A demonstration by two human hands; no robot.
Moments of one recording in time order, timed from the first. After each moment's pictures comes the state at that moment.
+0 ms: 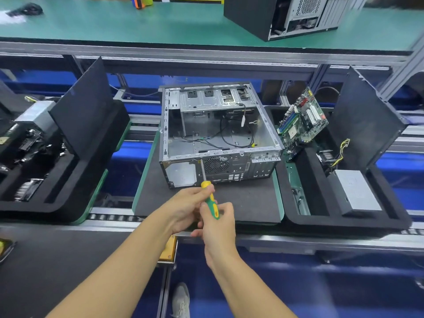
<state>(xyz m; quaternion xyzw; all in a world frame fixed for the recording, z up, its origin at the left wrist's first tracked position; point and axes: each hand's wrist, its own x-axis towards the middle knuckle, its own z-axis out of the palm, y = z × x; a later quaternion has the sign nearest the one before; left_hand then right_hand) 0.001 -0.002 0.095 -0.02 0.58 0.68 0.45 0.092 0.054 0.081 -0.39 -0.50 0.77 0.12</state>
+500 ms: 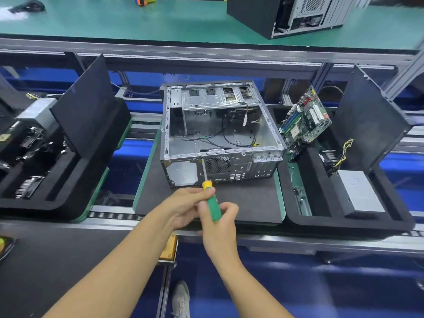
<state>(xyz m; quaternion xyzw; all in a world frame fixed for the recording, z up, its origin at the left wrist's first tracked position) -0.008 -0.001 0.088 -0.07 0.57 0.68 0.45 0.105 0.061 0.071 -0.32 -0.66 0.67 0.11</state>
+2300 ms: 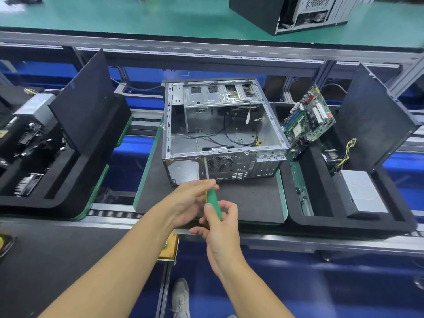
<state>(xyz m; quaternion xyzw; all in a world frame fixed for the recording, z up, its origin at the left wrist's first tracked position) -0.012 -0.003 0.097 -0.03 0.54 0.70 0.47 0.094 0.056 0.069 -0.33 -0.43 0.83 0.11</state>
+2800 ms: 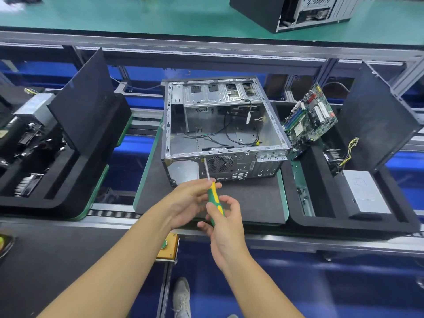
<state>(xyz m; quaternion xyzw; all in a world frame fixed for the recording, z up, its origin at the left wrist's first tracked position) -0.017 -0.004 0.090 -0.04 0.52 0.72 0.45 0.087 0.069 0.068 -0.35 -0.39 0.85 0.10</state>
